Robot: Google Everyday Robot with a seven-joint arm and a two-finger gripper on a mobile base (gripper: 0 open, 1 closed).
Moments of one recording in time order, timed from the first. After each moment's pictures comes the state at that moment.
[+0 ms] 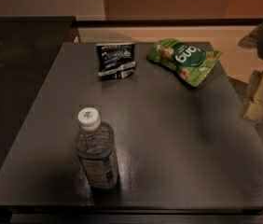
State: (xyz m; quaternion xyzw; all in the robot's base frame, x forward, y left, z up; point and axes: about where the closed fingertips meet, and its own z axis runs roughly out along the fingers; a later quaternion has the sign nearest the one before) arm 0.438 -0.217 0.976 -0.60 0.78 -0.03 0.16
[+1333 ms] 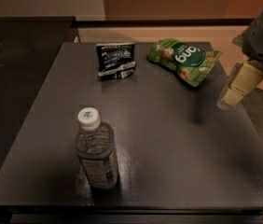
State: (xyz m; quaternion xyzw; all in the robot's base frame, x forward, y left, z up) arm 0.494 -0.222 0.953 -0.55 0.81 -0.02 0.21
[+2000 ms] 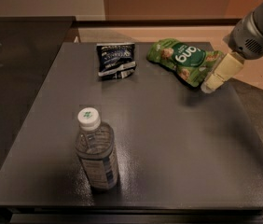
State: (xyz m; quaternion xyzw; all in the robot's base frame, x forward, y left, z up) arm 0.567 -0.224 0.927 -0.50 0.83 0.03 0.26
